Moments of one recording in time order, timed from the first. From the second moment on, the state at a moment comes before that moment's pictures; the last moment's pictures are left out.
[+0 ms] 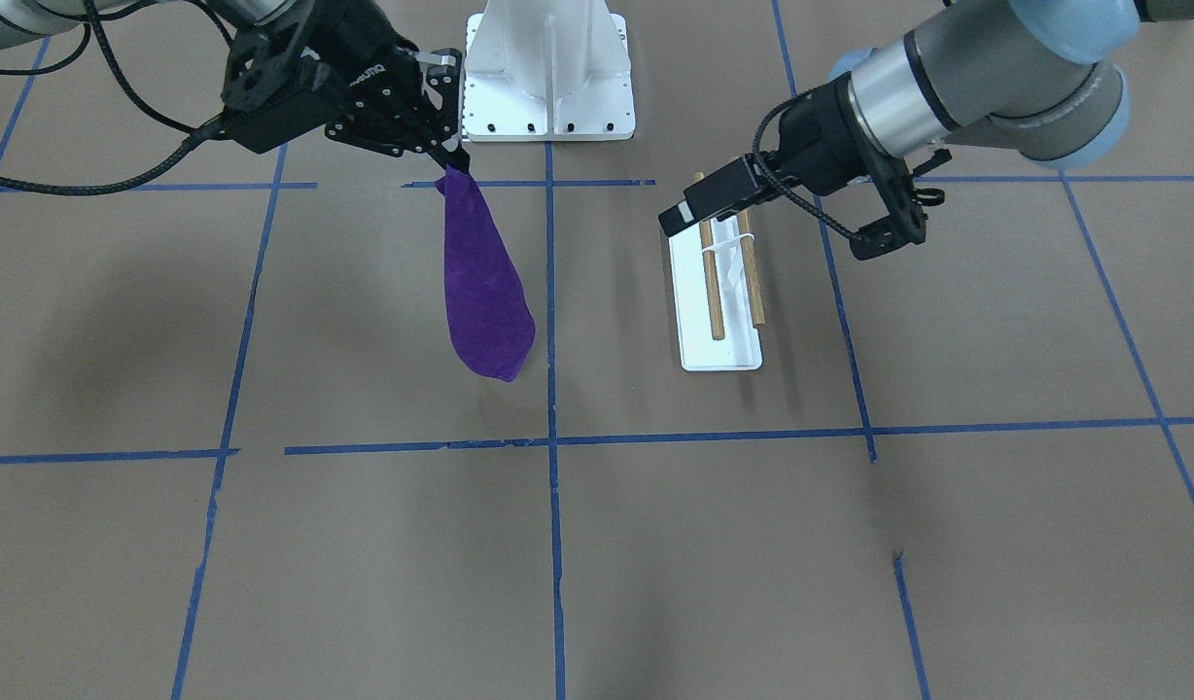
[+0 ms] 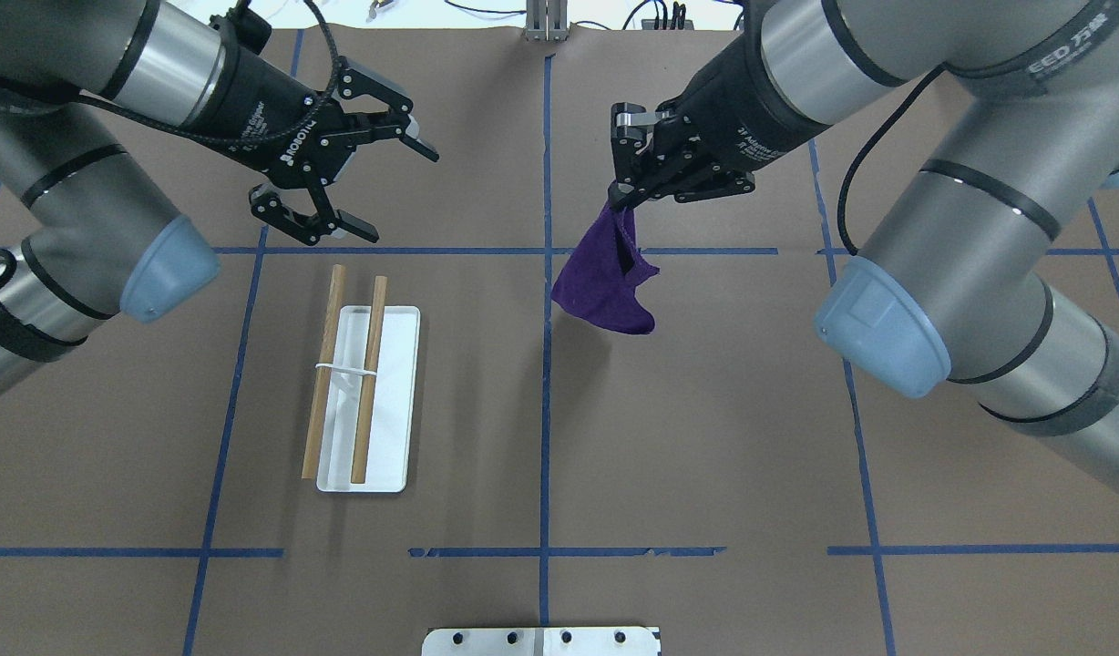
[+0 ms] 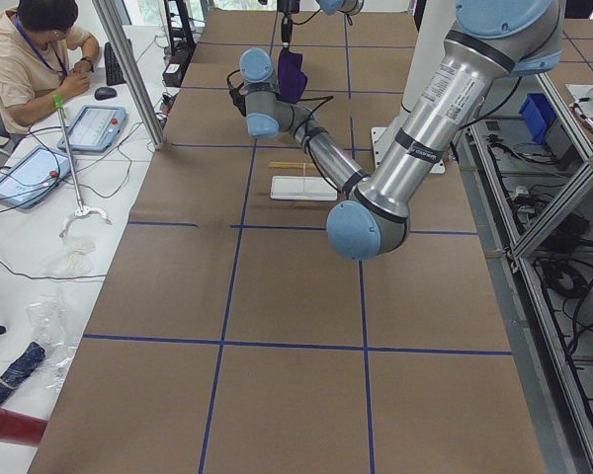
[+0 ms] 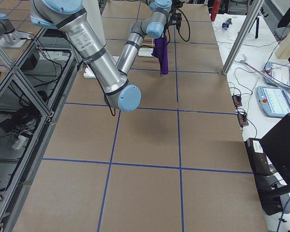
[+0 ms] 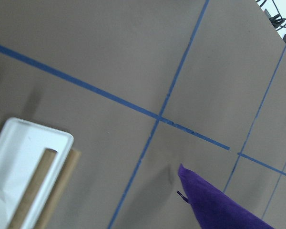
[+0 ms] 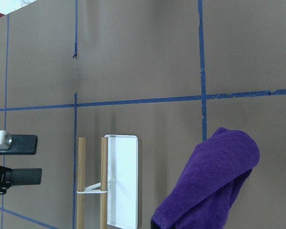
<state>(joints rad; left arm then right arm) -0.91 -2.17 -1.71 -2.31 -2.51 -2.09 0.83 -0.89 1.99 -1.47 2.28 1.26</state>
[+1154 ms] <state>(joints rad) -0.80 -2.33 -1.62 -2.31 -2.42 -2.28 0.71 -0.83 1.98 -1.47 2.15 1.01</state>
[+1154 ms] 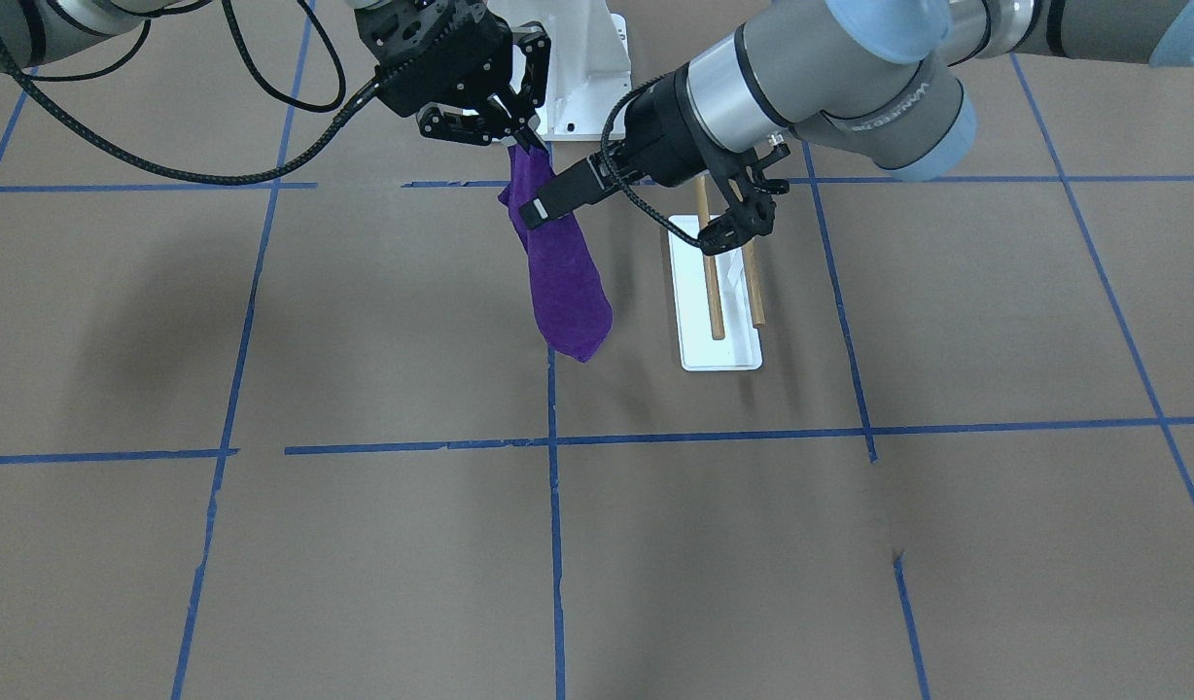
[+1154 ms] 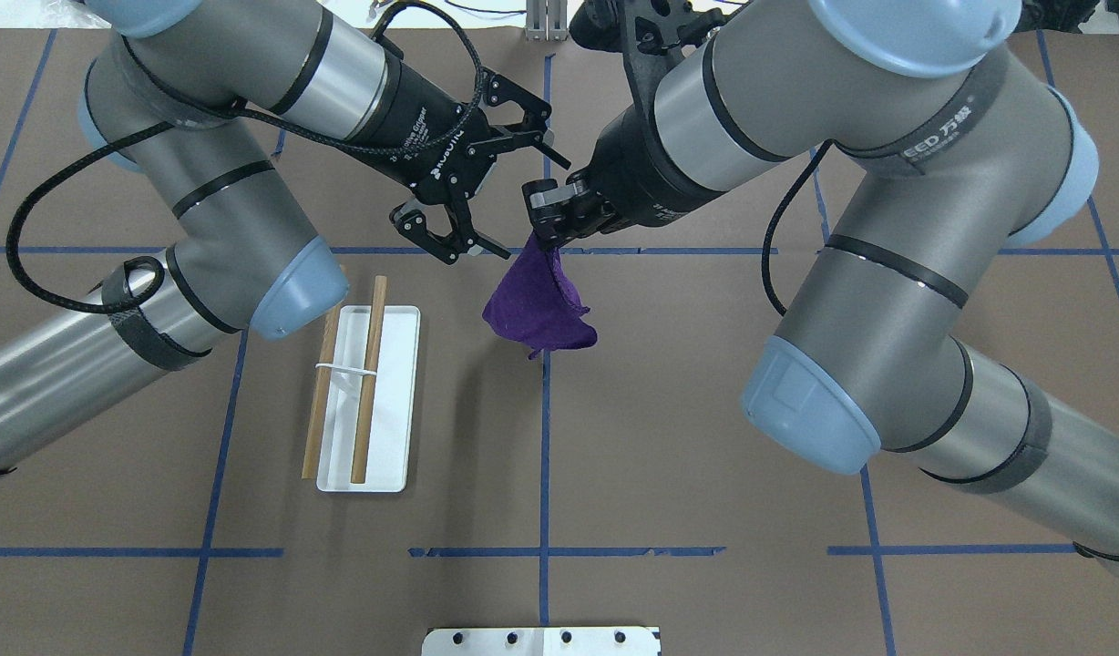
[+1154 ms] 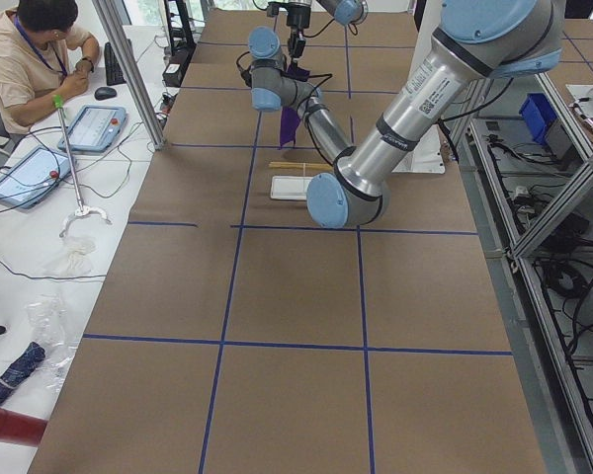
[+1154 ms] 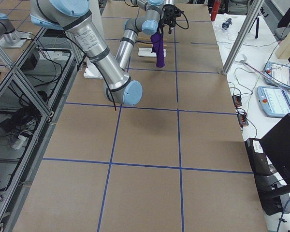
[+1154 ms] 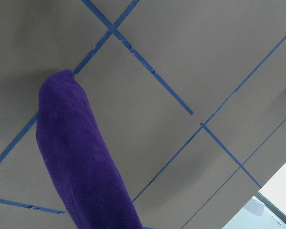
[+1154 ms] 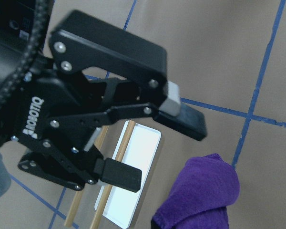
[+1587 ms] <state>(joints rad) -0.78 -2.33 -1.62 -2.31 -2.40 -2.30 0.71 -0.83 1.97 -1.47 2.15 1.00</state>
